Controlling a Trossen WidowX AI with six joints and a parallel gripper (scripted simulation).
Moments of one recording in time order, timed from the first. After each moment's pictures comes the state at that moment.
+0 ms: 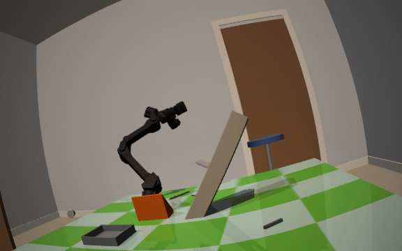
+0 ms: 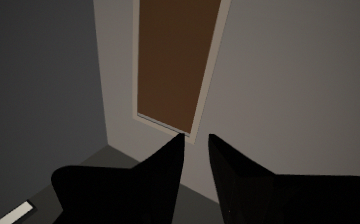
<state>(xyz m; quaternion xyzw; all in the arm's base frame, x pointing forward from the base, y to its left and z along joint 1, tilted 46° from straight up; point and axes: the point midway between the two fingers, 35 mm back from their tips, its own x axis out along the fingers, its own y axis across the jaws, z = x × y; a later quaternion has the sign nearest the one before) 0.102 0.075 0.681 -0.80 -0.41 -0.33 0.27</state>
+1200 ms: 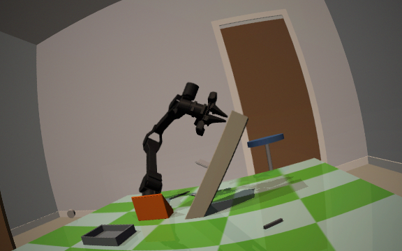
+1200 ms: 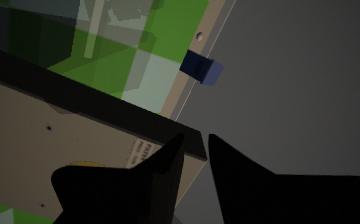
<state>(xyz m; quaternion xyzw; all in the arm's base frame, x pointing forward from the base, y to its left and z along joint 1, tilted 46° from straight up) 0.328 -0.181 0.288 -0.55 0.10 0.20 0.81</state>
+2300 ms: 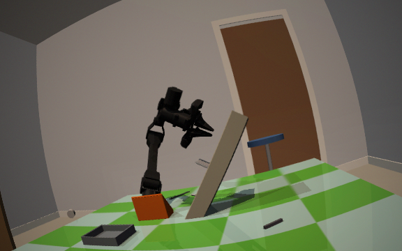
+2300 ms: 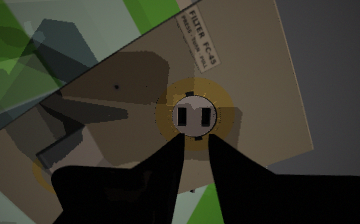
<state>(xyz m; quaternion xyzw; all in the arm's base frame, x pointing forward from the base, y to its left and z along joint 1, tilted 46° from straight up) 0.267 -0.230 0.172 -0.14 0.20 0.17 0.95</state>
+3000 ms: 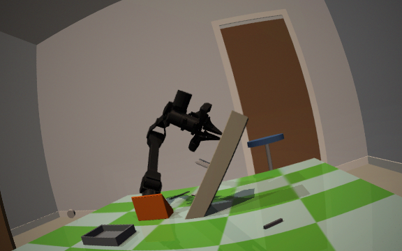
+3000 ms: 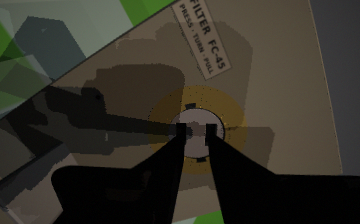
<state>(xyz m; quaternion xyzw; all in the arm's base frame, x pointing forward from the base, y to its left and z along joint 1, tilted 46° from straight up) 0.296 -0.220 0.160 -0.14 0.20 0.17 0.96</state>
